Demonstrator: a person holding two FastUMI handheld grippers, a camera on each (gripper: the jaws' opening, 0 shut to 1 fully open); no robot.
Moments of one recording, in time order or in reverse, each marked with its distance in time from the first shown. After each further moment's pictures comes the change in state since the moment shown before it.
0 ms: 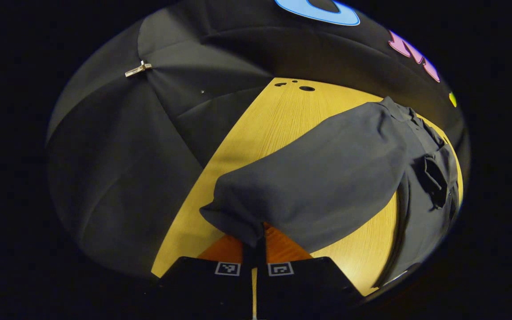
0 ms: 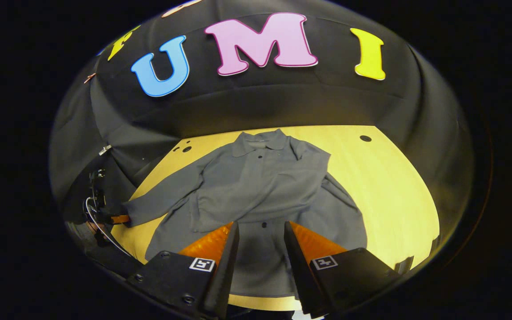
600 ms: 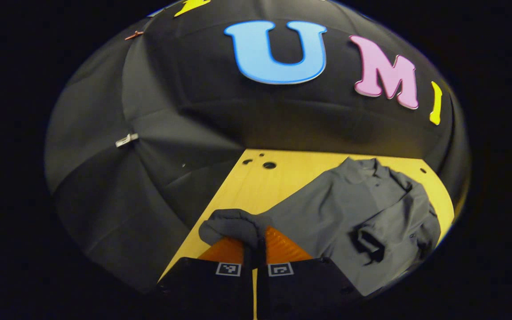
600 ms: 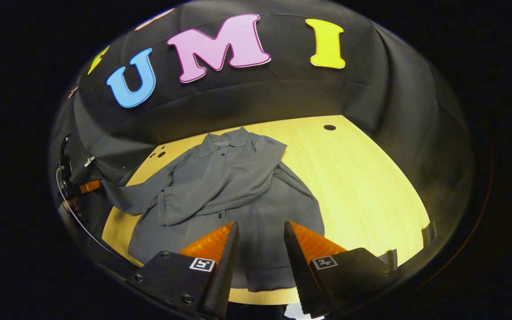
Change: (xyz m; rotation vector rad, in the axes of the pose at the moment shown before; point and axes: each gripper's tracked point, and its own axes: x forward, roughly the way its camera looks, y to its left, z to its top) left arm -0.118 -0.119 0.159 0.047 -0.388 -0.144; right arm -0.028 -0.094 -0.021 0.087 -0.001 -0.108
